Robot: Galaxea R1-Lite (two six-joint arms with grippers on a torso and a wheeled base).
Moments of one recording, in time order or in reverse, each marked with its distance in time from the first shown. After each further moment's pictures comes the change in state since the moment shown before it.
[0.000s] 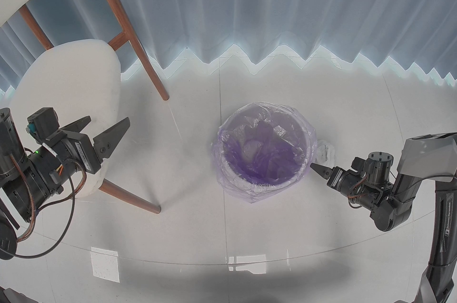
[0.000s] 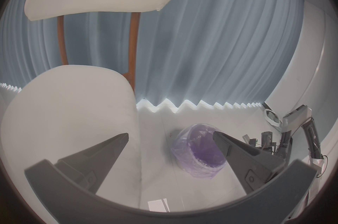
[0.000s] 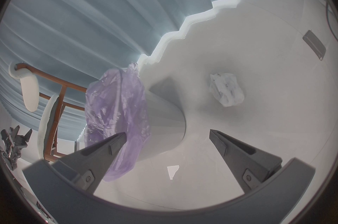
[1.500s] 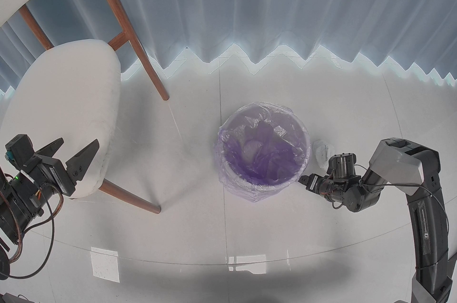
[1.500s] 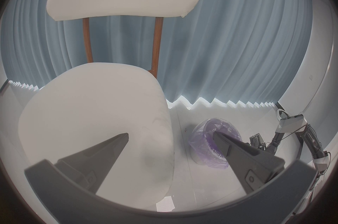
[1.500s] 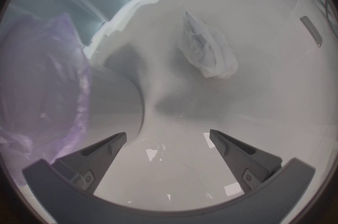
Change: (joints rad) left arm 0.118 -0.143 0.163 0.001 0.002 0.000; right arm 0.022 0.270 -0.552 0.596 -0.153 -0.047
